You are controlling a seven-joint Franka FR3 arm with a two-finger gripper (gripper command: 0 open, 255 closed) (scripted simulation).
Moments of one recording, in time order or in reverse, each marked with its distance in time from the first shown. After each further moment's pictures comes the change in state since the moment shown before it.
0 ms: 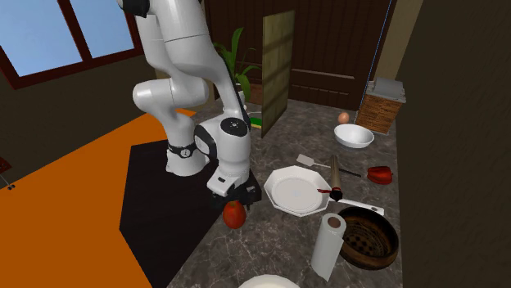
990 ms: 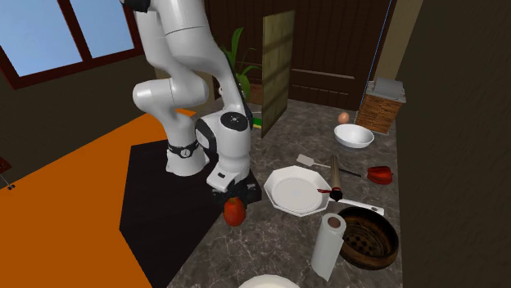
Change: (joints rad) arm 0.005 -0.067 0.022 -0.005 0.091 -0.055 -0.063
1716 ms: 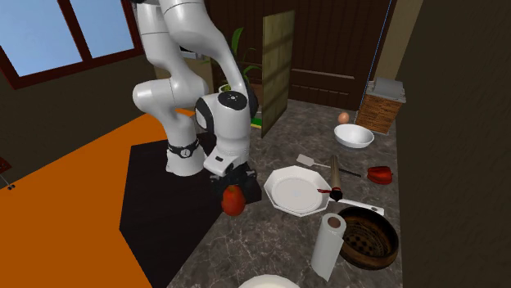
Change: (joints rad) arm 0.052 -0.218 -0.017 0.003 0.167 -0.210 -0.124
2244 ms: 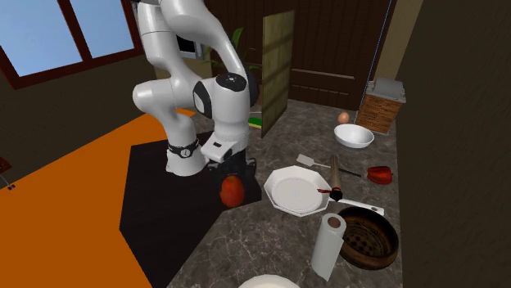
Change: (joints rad) arm 0.025 -0.140 -0.027 0.025 0.037 -0.163 -0.033
